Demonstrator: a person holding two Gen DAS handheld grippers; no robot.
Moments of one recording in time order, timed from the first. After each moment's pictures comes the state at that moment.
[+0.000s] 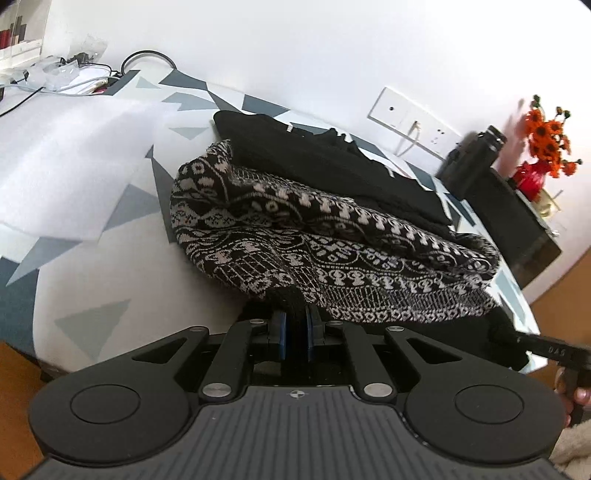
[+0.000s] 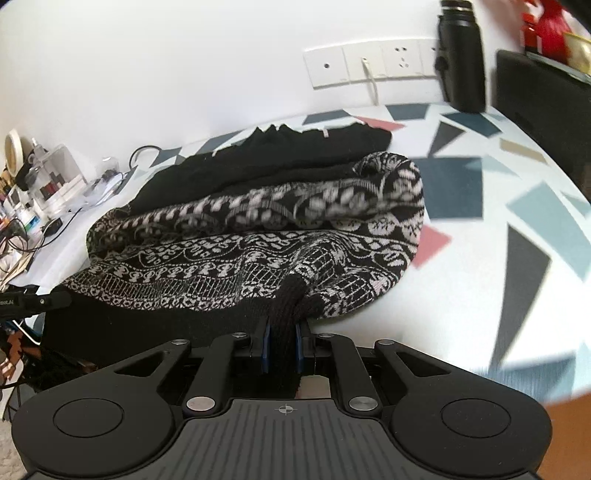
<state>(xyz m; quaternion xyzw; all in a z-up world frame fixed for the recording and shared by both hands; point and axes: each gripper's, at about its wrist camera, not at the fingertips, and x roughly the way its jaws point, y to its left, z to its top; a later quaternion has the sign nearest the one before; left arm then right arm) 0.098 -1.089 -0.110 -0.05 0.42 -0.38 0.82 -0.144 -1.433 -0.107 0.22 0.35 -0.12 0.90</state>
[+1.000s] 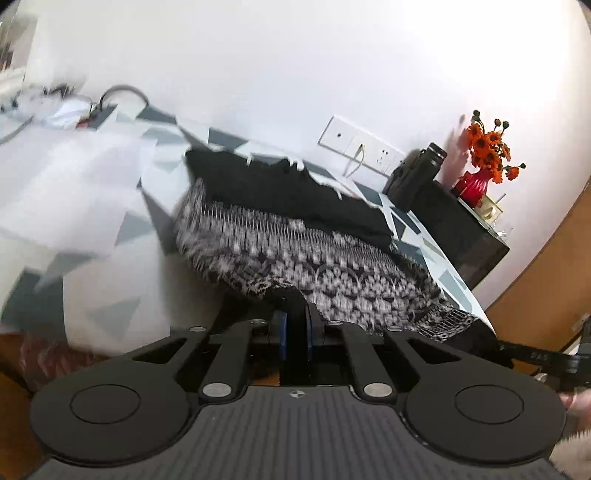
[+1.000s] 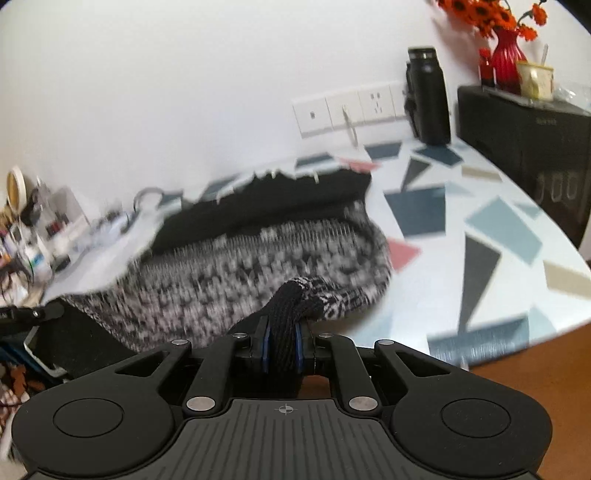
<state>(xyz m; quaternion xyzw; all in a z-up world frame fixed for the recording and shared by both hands) 0.076 -1.045 -0.060 -0.07 0.37 -0.44 0.82 -0.197 -1.397 -0.046 0.24 0.28 -0.16 0.92</state>
